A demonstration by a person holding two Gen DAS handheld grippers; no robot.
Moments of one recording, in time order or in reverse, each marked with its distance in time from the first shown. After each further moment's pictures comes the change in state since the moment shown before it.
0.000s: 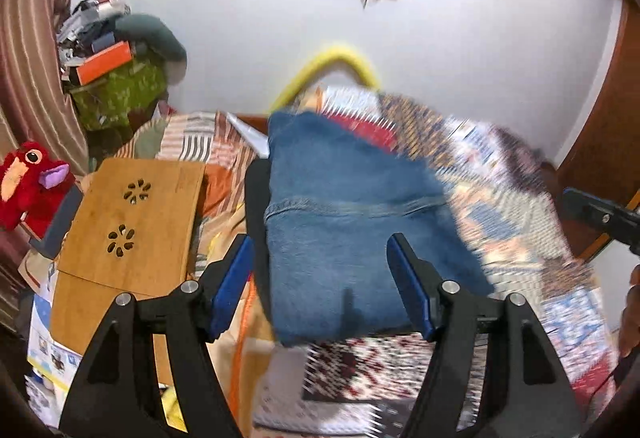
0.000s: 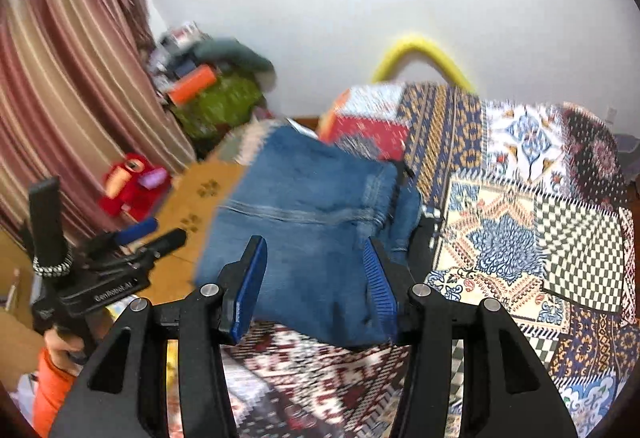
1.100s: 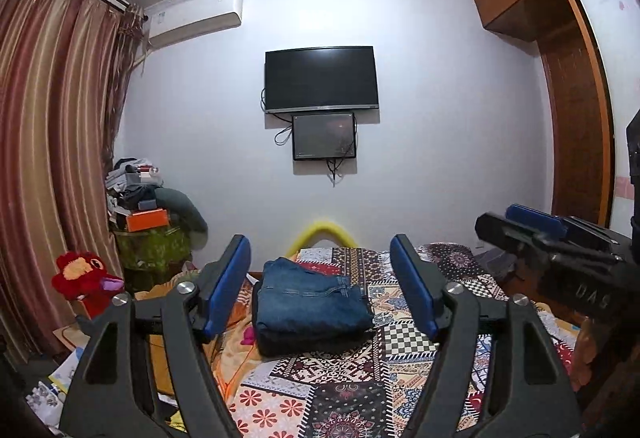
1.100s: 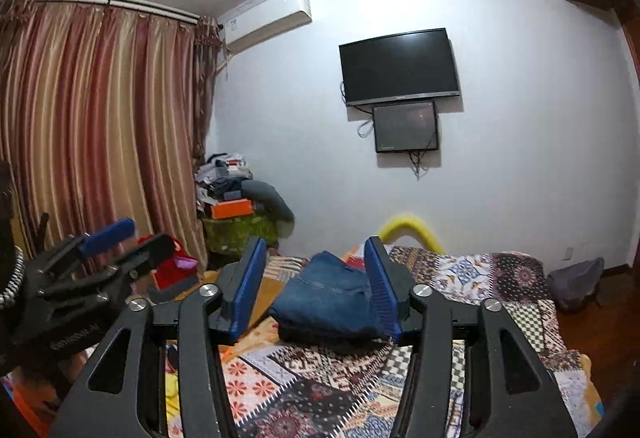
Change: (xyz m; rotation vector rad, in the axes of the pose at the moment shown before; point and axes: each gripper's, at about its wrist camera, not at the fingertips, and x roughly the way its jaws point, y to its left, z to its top) left arm -0.321 -0.126 -0.172 0.143 -0.669 0.065; right arm -0.233 0.109 -0.151 -0.231 -0.597 -0.111
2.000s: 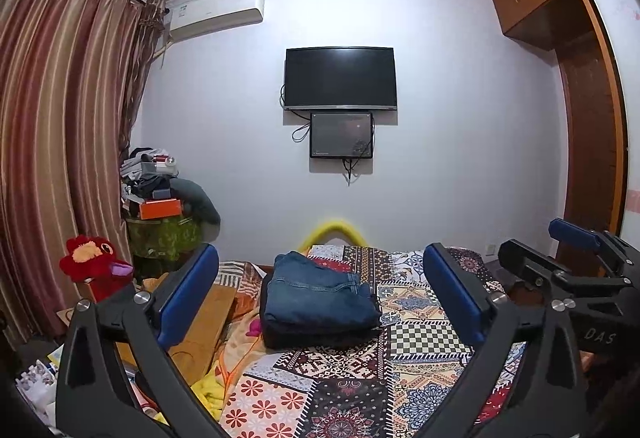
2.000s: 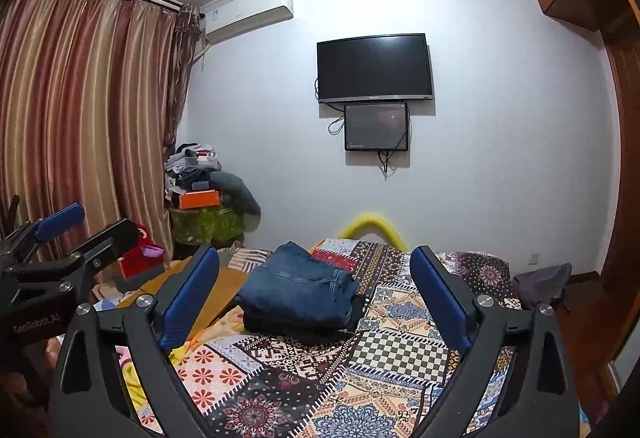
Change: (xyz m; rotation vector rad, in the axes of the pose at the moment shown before) left arm -0.009 0.001 -0.012 -0.054 0.003 0.057; right arm -0.016 0.000 -0.011 -0.039 0.001 -0.098
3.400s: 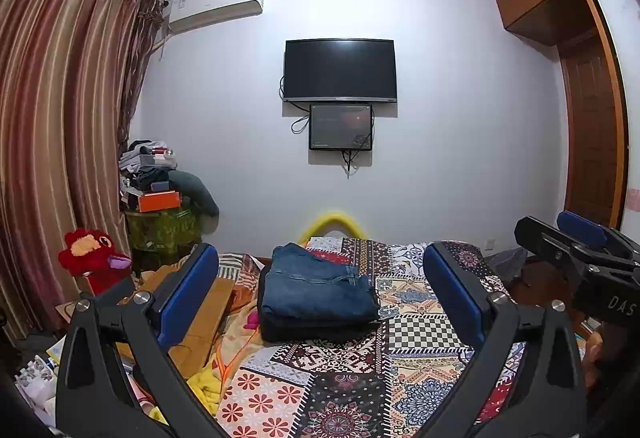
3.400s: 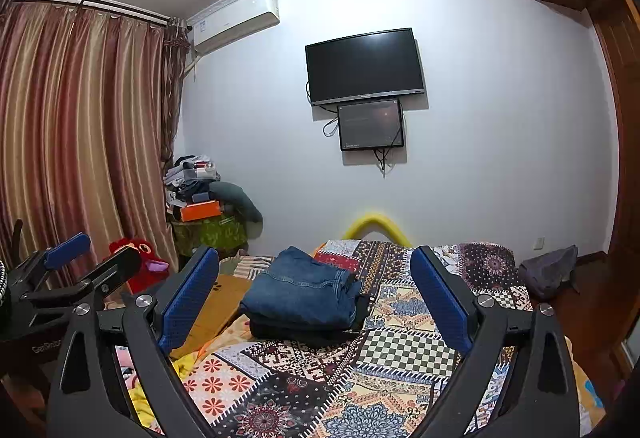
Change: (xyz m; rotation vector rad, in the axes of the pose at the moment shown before) left arm 0.007 -0.001 -0.003 -0.004 0.028 0.001; right arm -0.008 -0.010 0.006 0.075 -0.002 0.009
